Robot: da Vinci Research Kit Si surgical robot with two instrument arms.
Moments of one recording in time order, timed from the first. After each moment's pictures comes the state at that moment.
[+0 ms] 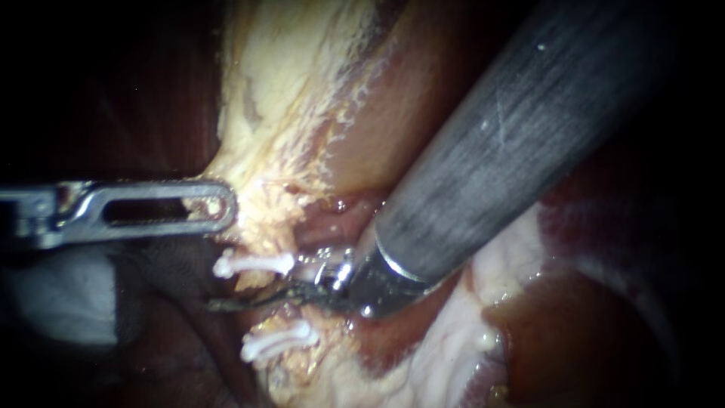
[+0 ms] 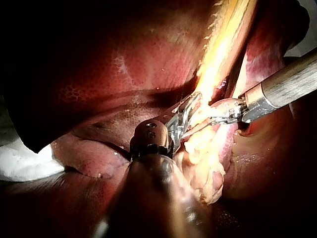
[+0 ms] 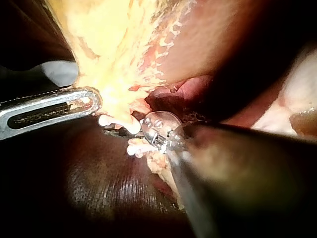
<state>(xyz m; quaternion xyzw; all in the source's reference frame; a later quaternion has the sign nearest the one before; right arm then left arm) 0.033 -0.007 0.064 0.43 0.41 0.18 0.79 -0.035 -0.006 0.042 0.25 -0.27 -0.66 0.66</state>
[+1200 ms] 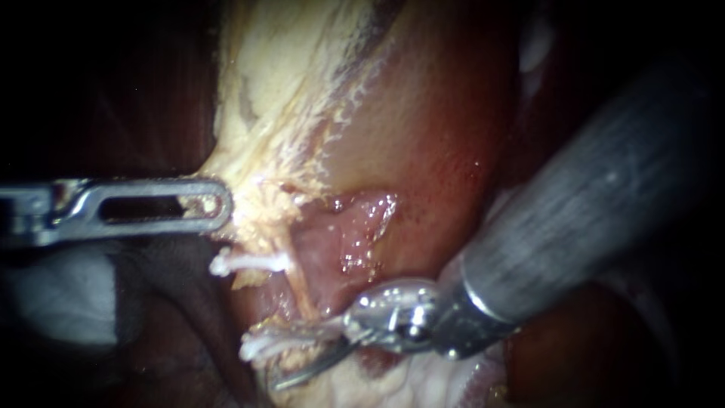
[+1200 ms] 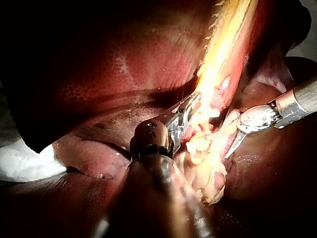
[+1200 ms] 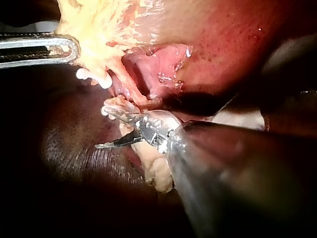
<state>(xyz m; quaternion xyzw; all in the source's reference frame) 0.024 -0.009 0.059 0.37 0.49 0.09 0.78 -0.035 -0.005 0.043 0.25 -0.27 -0.66 0.66</state>
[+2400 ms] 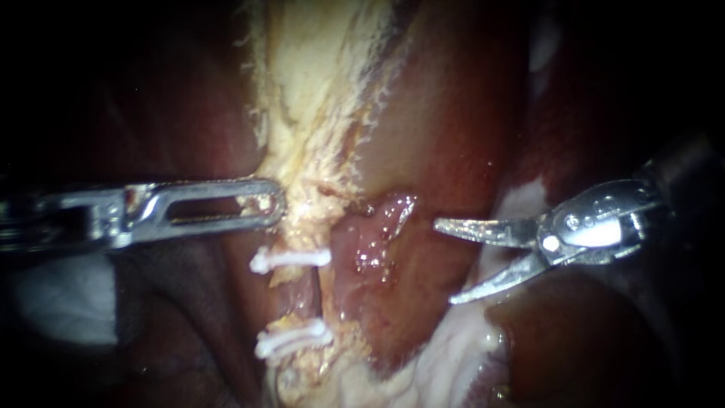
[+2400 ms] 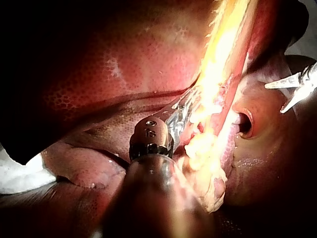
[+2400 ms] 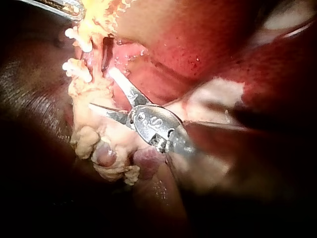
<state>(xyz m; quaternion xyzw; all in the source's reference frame) 0.010 0.000 0.053 0.18 0.56 0.06 0.81 -0.040 -0.007 0.049 0.25 -0.26 -0.66 0.66</state>
